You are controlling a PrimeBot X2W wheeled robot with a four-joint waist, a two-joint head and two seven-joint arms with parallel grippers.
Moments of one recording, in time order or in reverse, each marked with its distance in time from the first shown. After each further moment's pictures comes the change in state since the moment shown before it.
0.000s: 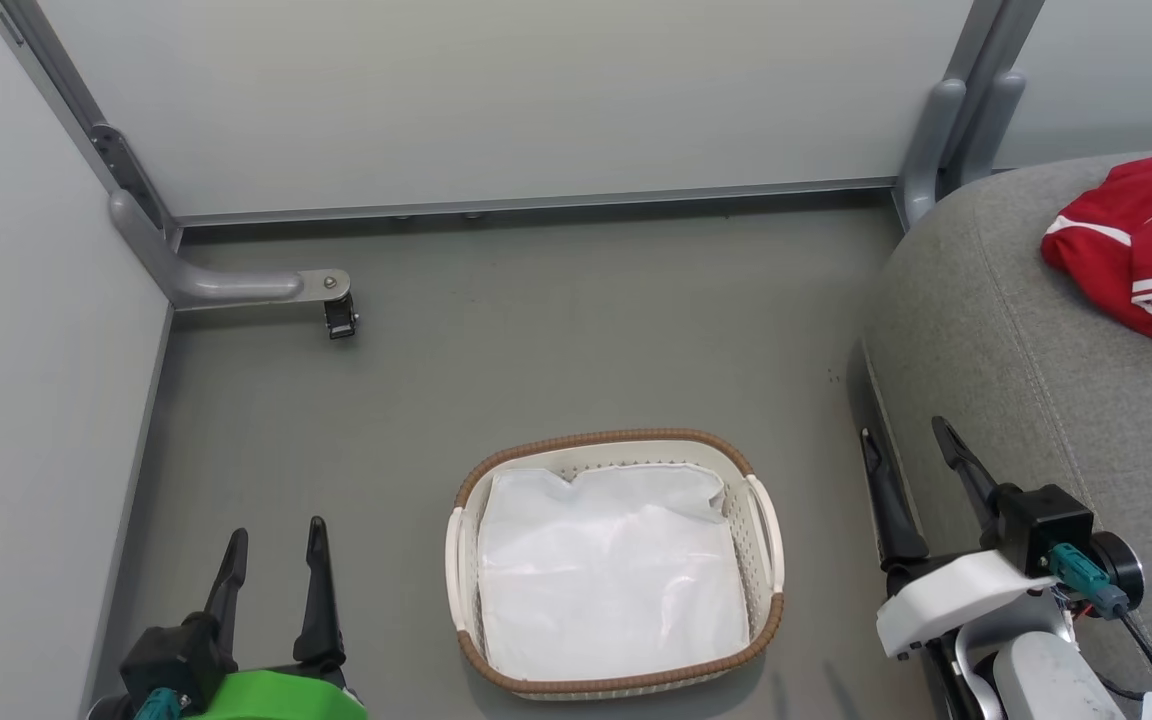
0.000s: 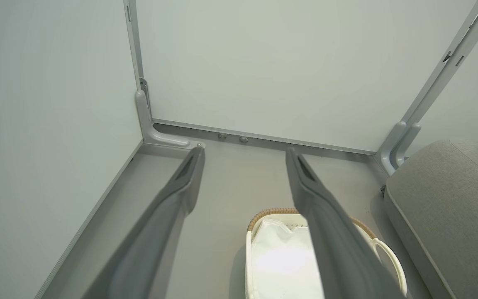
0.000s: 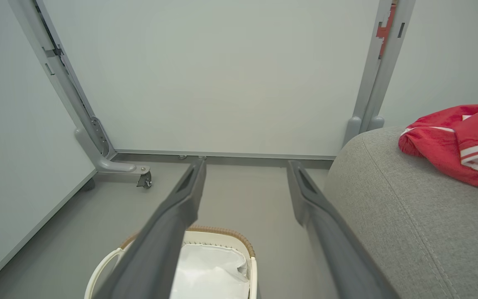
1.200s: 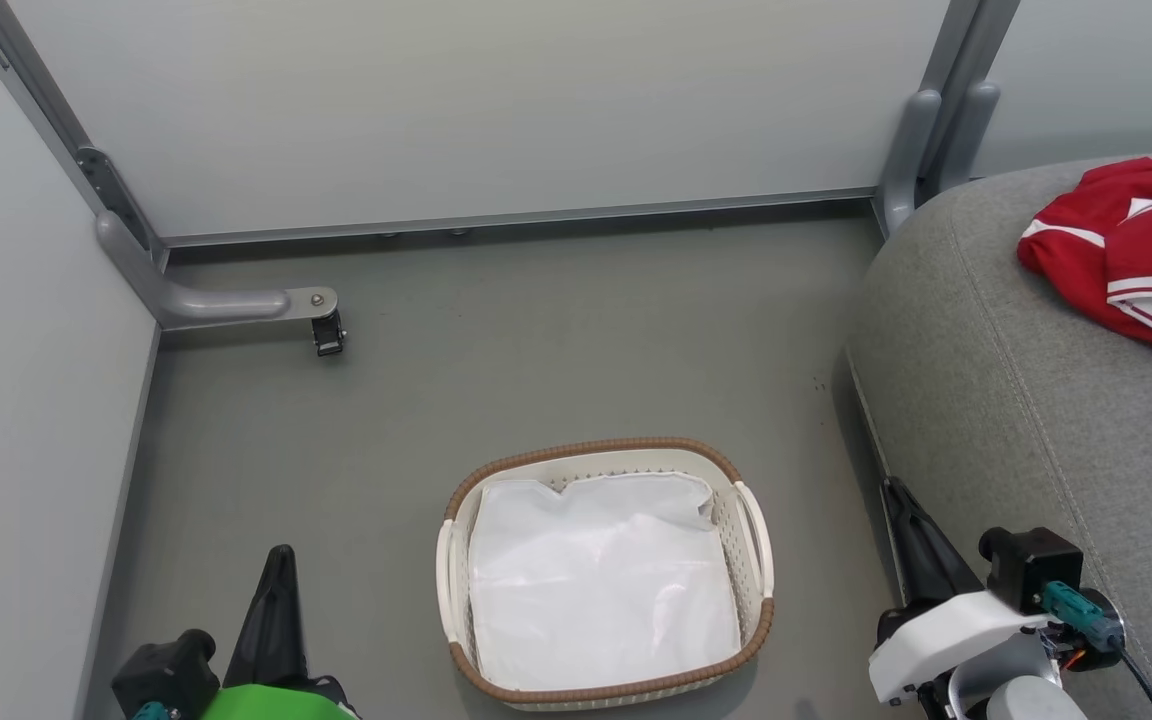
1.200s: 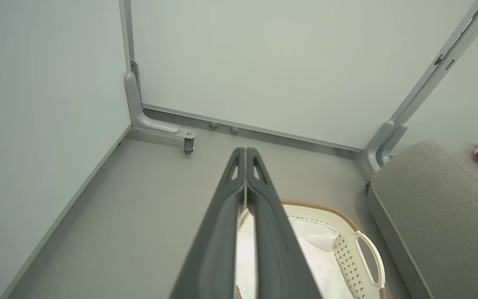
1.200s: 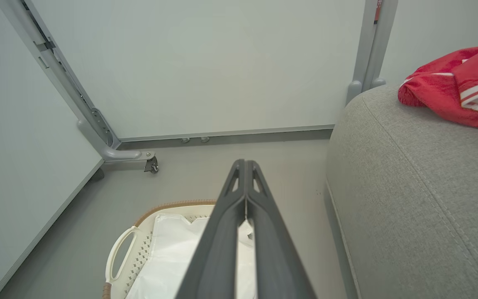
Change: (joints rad) left arm 0.024 -0.017 0.023 0.020 -0.035 -0.035 0.013; right arm 0.063 0.006 0.028 0.027 0.068 0.000 0.014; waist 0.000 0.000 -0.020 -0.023
